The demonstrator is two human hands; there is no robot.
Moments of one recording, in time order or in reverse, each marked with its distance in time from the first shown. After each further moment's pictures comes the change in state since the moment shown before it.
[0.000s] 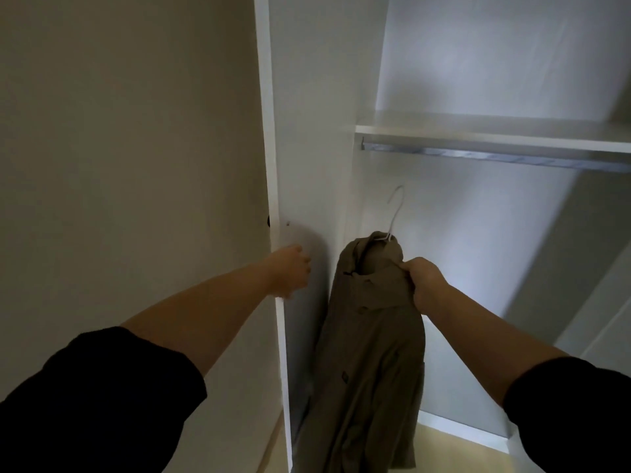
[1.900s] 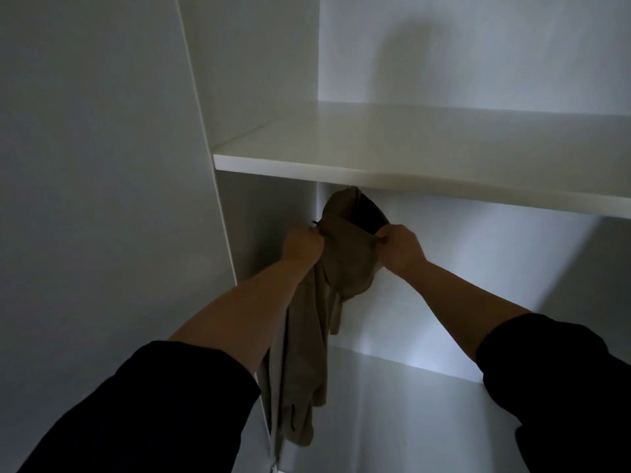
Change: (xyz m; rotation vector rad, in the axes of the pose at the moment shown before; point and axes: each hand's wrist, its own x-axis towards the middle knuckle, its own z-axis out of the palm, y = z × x) left_hand 0.475 -0.127 -0.031 -1.709 0.360 -0.978; right_hand 0.433 -0.145 -0.093 -0.832 0.119 -0.552
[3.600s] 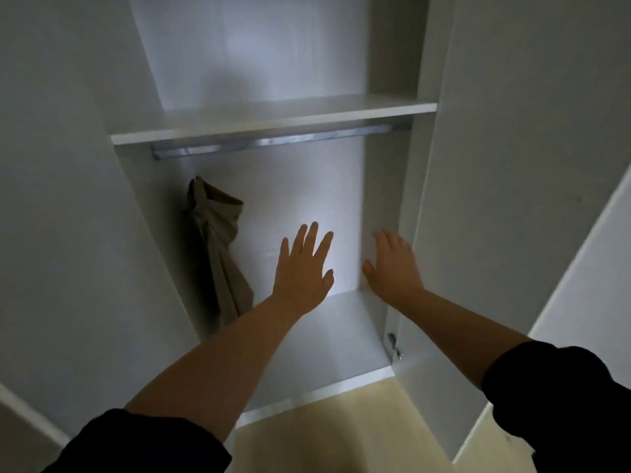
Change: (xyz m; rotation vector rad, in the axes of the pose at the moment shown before) left_hand -0.412 -0.038 0.021 0.781 -0.078 1.098; right_hand -0.469 0.039 -0.100 -0.425 0.350 0.239
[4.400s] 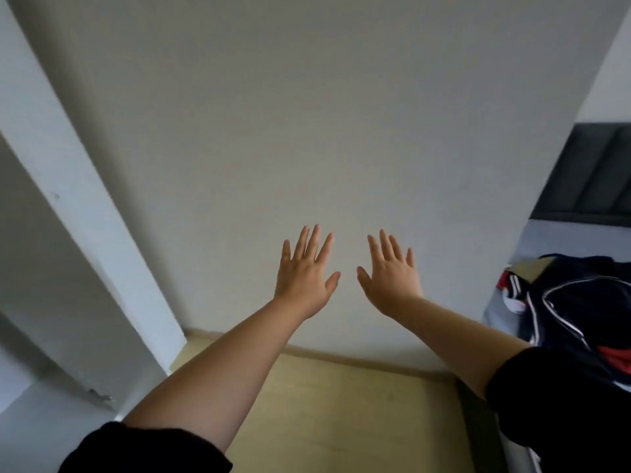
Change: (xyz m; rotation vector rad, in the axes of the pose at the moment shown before) left_hand -0.238 0.630 -0.181 -0.427 0.024 1.036; right_hand -0.574 0.302 -0.340 -0.547 0.123 1.008
